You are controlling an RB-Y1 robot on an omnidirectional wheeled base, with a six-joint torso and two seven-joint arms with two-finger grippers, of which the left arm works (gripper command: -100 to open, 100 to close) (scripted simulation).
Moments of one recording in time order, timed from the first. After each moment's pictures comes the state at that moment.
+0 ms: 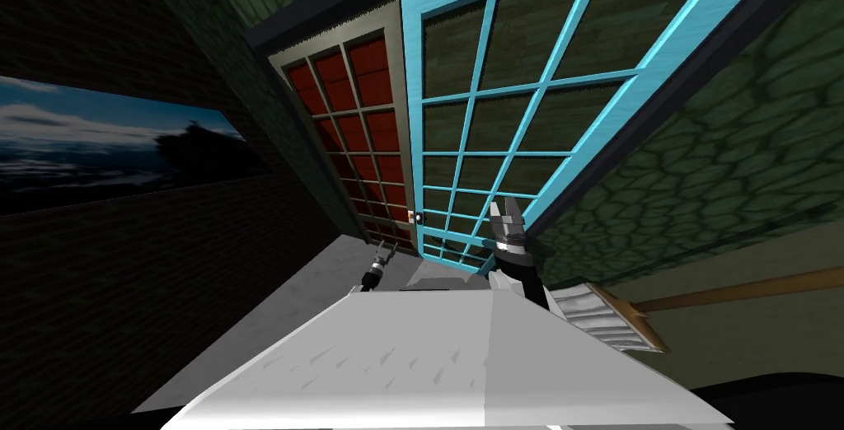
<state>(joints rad) 0.01 0.08 0.19 -0.77 -0.50 -0.85 -1.24</state>
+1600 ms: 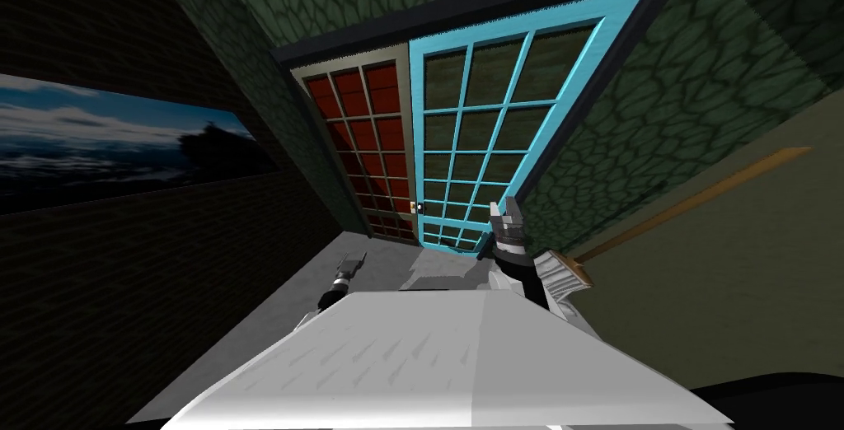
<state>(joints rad) 0.08 0.25 0.44 -0.69 -0.43 -0.84 -1.31</state>
